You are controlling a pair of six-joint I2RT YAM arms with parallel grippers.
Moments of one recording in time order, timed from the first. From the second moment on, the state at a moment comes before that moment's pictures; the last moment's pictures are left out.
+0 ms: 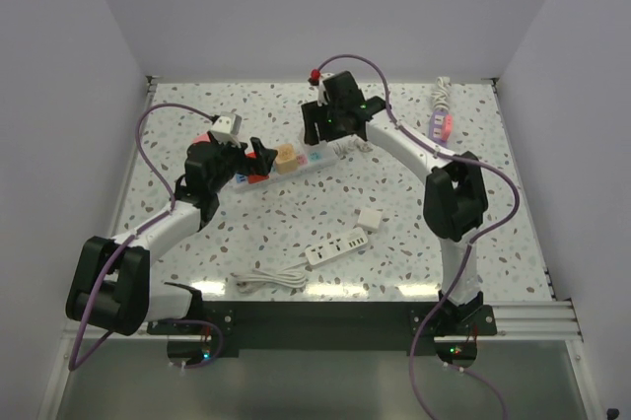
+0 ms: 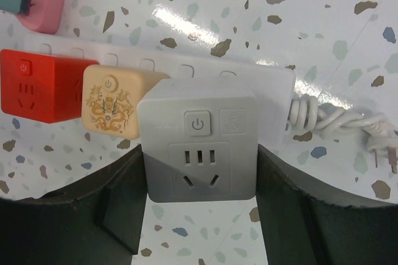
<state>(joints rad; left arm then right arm) -0.25 1.30 0.60 0.51 0.22 -0.24 0.57 2.04 1.80 -0.57 -0.09 0.21</state>
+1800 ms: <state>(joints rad) -0.25 1.31 0.60 0.51 0.23 -0.23 0.60 2.12 1.81 -0.58 0.01 0.24</state>
